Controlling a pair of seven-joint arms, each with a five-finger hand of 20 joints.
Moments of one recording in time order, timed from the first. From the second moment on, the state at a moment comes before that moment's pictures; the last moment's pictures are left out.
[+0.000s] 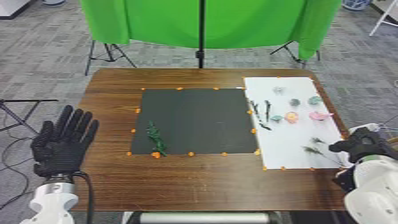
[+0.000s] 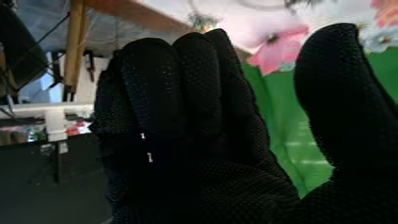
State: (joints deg) left arm 126.5 -66.6 -97.9 -121.5 2.9 5.6 21.4; right arm -116.8 -59.5 99.9 -126.3 -128.7 -16.8 51.0
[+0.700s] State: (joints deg) left arm 126.5 -66.8 -97.6 -121.6 0.5 6.4 20.8; right arm -113.6 -60.1 95.0 -117.3 -132.7 -7.7 51.7
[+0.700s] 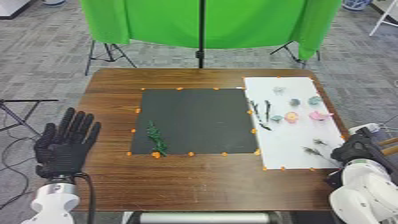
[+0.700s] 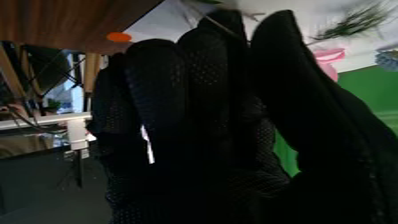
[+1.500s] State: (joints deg) left arm 126.6 -66.8 -97.4 -121.6 -0.7 6.5 20.5; right arm -109.6 -59.7 84.4 -125.0 -133.6 14.2 48.4
